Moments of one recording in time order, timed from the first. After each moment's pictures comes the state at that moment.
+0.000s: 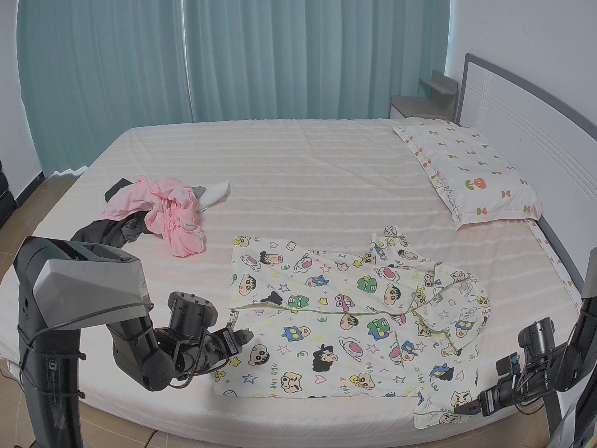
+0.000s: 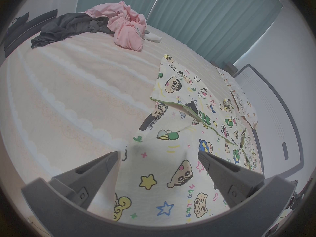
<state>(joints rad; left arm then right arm) -0.39 2.33 -0.59 -0.96 0.05 -0.73 0.02 2.03 -0.02 -0.82 0.20 -0.09</state>
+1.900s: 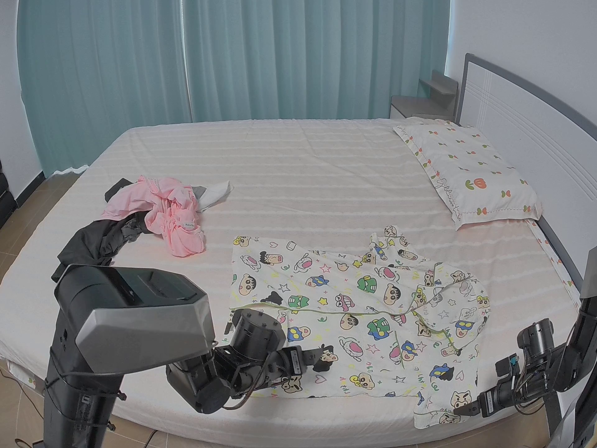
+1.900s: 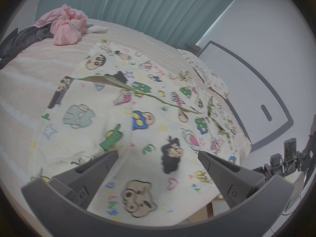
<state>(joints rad) -0.68 2.42 -0.75 -1.01 0.02 -0.65 0.02 2.04 -0.02 -0.82 0.20 -0.10</state>
